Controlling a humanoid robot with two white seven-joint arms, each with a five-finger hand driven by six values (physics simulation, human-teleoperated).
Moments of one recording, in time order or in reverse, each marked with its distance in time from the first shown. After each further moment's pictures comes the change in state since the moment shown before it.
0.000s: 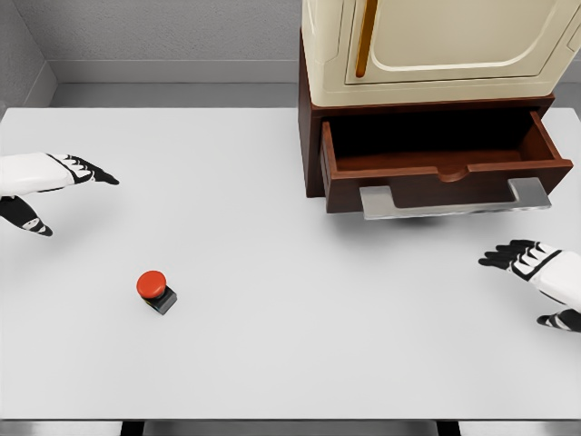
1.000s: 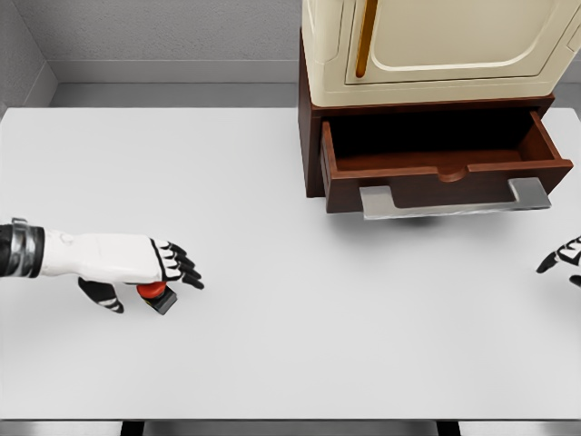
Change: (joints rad) left arm 0.006 0.004 -0.253 -0.371 -0.038 0.000 0.000; right arm 0.026 0.062 -0.225 0.011 -0.001 -0.001 0.183
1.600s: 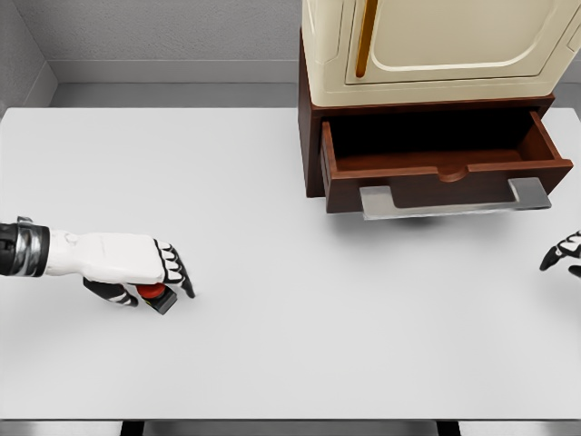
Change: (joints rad) left arm -0.011 -0.007 -0.005 -0.005 -0.035 0.000 0.000; right arm -0.069 0.006 -0.004 -0.004 -0.061 0.000 0.094
